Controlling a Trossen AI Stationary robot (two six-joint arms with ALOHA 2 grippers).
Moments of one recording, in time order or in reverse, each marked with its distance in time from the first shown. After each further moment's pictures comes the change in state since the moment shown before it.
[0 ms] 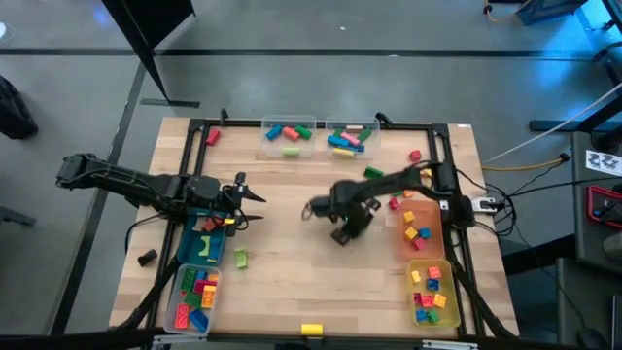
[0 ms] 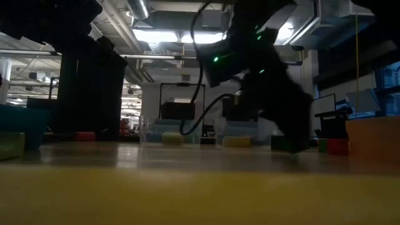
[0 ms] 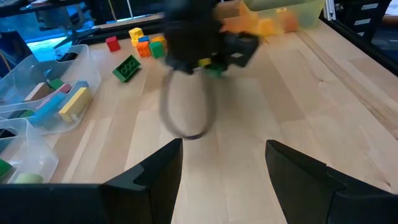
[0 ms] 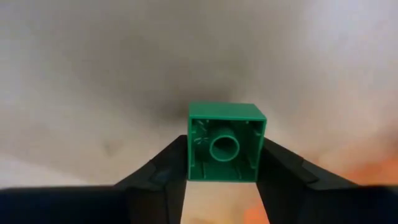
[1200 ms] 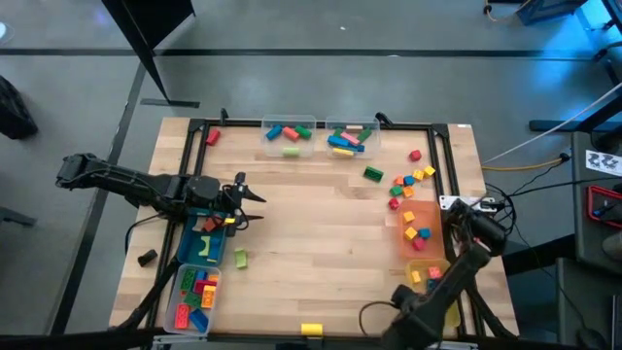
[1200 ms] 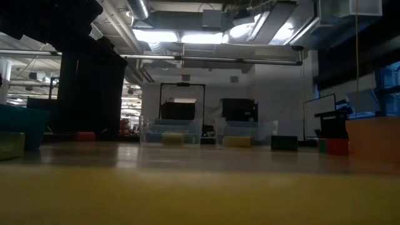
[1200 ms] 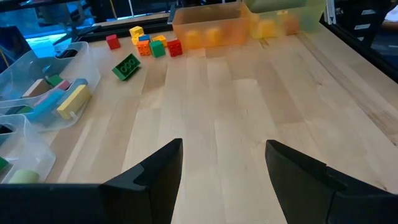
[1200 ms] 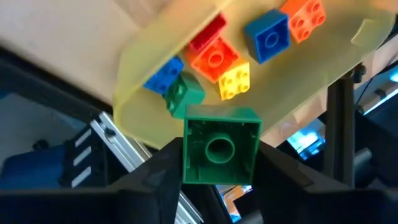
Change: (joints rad) left arm 0.000 0.002 0.001 0.003 0.000 -0.026; right arm 0.874 -0.035 0.219 -0.322 -0.159 0.774
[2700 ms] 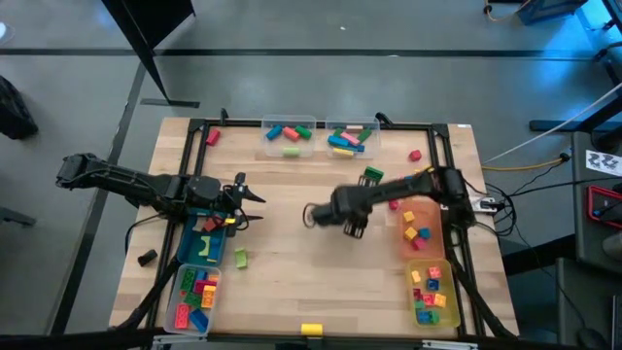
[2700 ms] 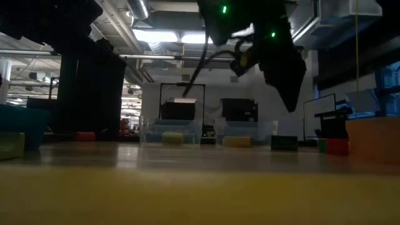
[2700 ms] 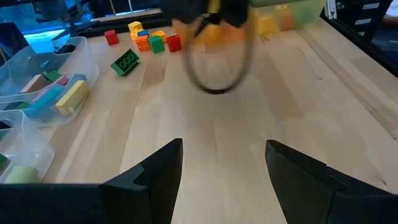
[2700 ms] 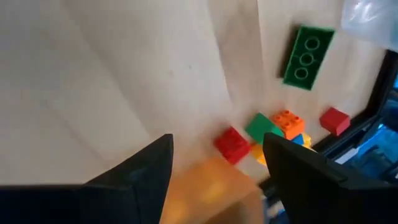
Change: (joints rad) left arm 0.000 0.000 0.000 -0.017 0.000 0.000; right arm -0.763 -0.009 -0.028 -0.004 0.708 -0.974
